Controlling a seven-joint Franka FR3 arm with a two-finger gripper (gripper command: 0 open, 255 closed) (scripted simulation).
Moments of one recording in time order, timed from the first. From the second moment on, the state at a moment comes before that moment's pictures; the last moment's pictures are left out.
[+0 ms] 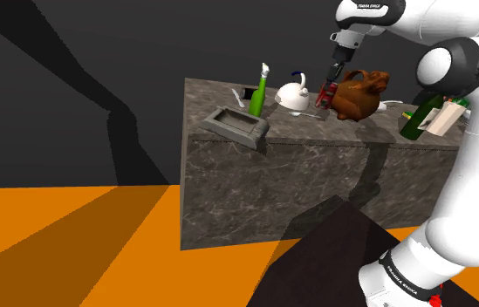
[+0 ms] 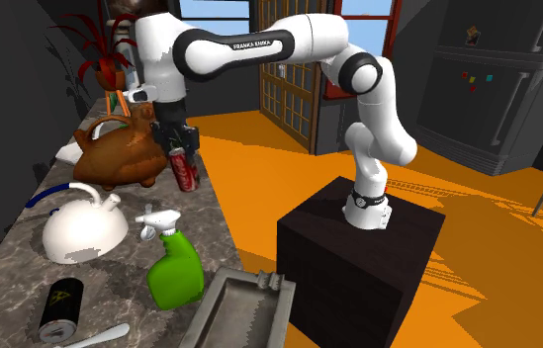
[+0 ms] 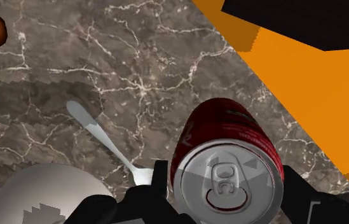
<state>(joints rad) -0.16 0.39 -0.45 -1.31 0.17 1.66 -0.90</state>
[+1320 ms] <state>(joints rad) 0.12 0.42 -0.33 -1.18 0.14 1.58 -0.48</state>
